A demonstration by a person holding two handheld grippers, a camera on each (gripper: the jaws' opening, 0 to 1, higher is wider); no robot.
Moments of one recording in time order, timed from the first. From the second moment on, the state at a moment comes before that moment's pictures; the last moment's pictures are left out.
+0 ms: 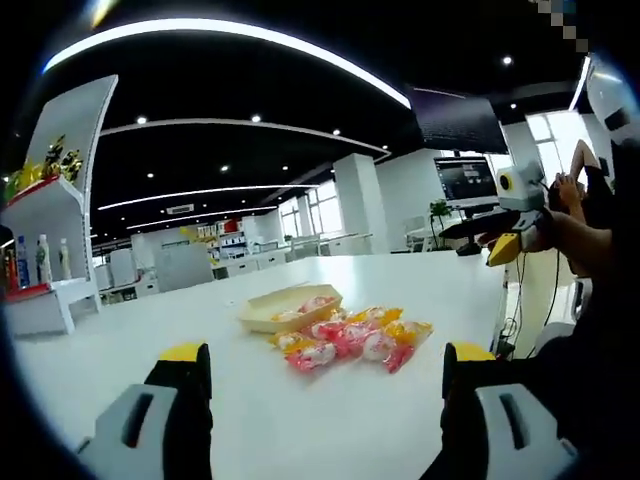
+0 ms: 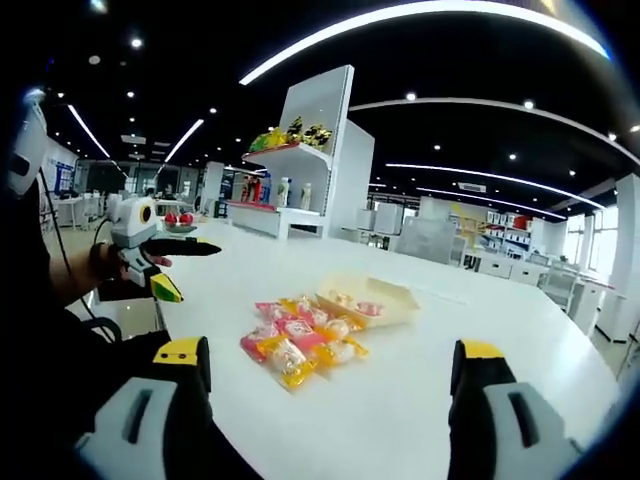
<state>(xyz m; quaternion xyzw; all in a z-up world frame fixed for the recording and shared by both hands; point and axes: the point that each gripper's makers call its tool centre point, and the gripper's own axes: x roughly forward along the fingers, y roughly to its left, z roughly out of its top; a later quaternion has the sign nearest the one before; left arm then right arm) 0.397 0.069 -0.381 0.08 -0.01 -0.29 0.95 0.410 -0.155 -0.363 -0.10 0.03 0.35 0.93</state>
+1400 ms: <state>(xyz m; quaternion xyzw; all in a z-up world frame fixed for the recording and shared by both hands) 0.388 0.065 -0.367 0.08 -0.01 -0.30 0.95 0.410 -0.153 -0.377 -0.09 0.04 0.36 0.93</state>
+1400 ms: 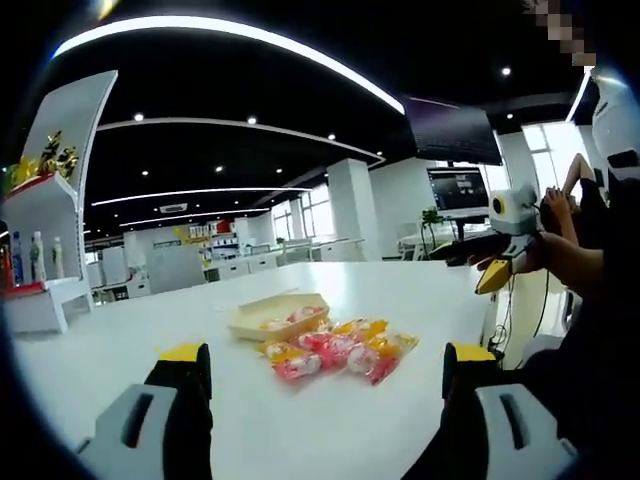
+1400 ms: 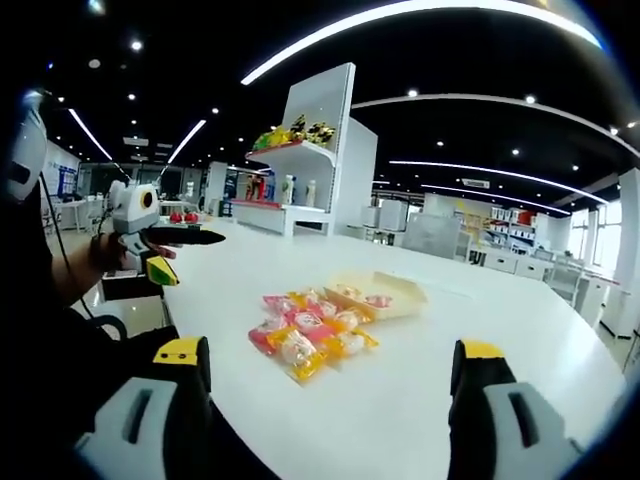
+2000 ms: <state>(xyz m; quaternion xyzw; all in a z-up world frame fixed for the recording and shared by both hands) 0.383 0.053 -0.372 0.09 0.00 -0.31 0.94 0.420 -0.140 -0.389 -0.09 0.06 0.37 0.92</state>
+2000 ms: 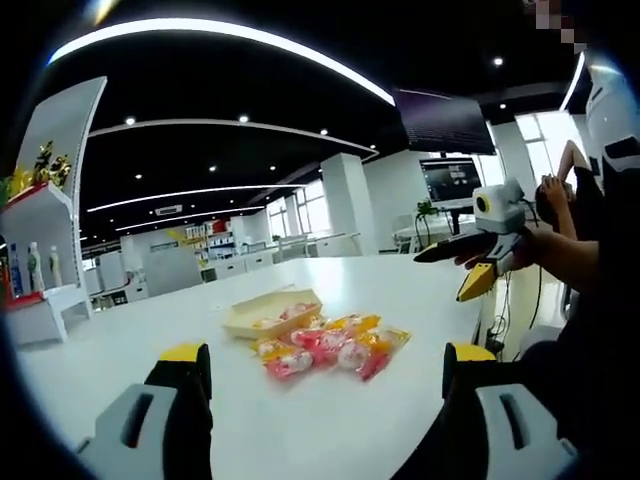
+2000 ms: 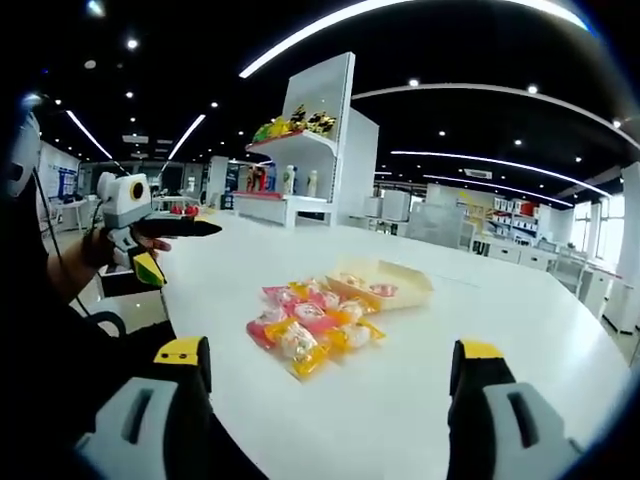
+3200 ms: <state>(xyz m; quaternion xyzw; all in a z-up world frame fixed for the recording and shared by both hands) 0.374 0.047 -0.364 0.11 -0.01 -0.32 0.94 0.477 -0.117 -0.399 -0.08 0.11 0.36 0.92</state>
